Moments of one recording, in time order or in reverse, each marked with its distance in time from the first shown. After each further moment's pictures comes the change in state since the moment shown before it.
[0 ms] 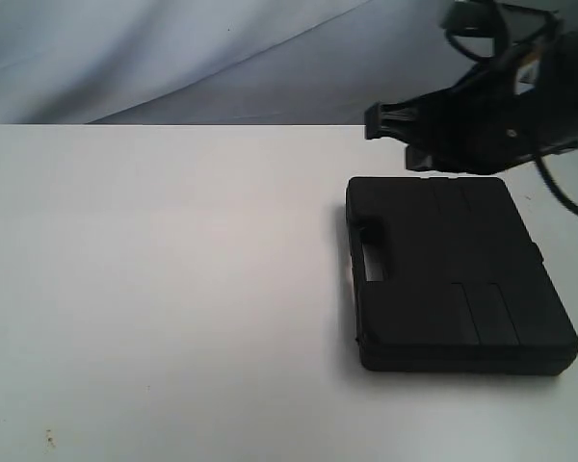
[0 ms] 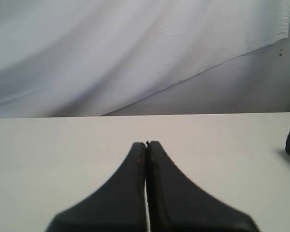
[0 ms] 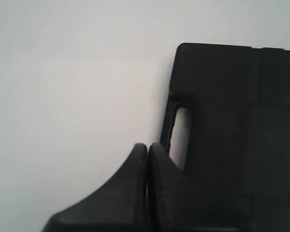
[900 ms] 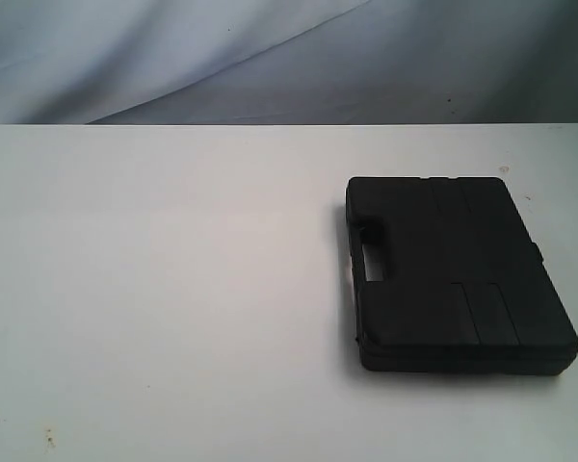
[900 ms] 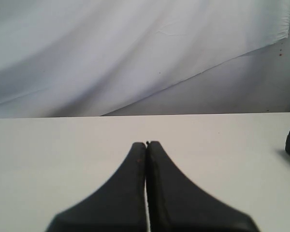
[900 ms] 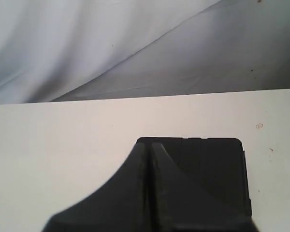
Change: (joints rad) left arm 0.000 0.000 0.000 0.000 0.000 0.000; right arm -0.411 -0.709 0.431 0.499 -0.196 -0.634
